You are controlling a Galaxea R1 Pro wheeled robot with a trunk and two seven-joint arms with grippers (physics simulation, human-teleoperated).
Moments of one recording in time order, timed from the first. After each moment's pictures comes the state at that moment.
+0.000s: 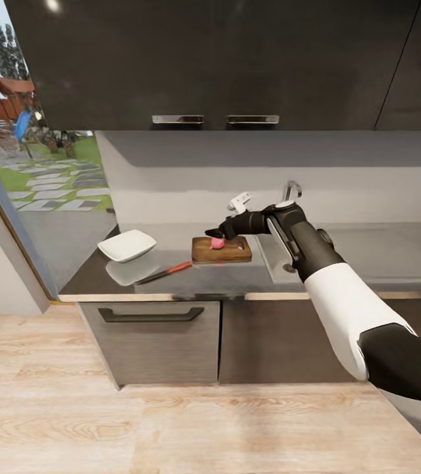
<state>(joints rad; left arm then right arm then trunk) -0.41 0.12 -0.03 0.08 0.06 -0.28 0.09 -1.32 0.05 0.28 -0.80 0.10 0.60 0.73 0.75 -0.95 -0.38</state>
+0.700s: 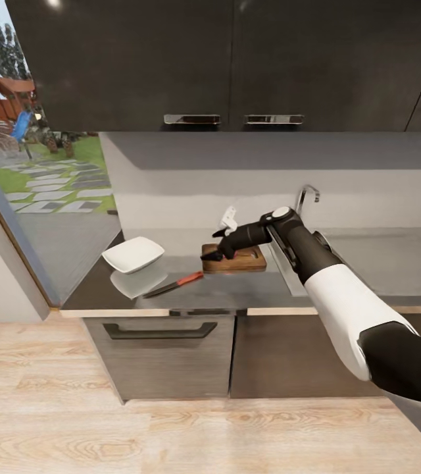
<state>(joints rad) -0.41 0.12 -0.03 0.08 0.06 -0.13 0.09 -1.32 0.04 0.32 -0.74 0.27 0.41 1.11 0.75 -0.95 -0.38</state>
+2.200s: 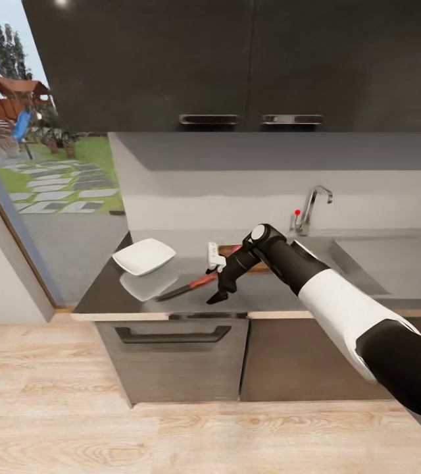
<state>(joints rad) -0.41 0.10 -0.03 0.08 0.06 -0.09 0.09 -1.32 0.03 0.65 -0.69 0.35 0.28 1.30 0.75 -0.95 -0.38</state>
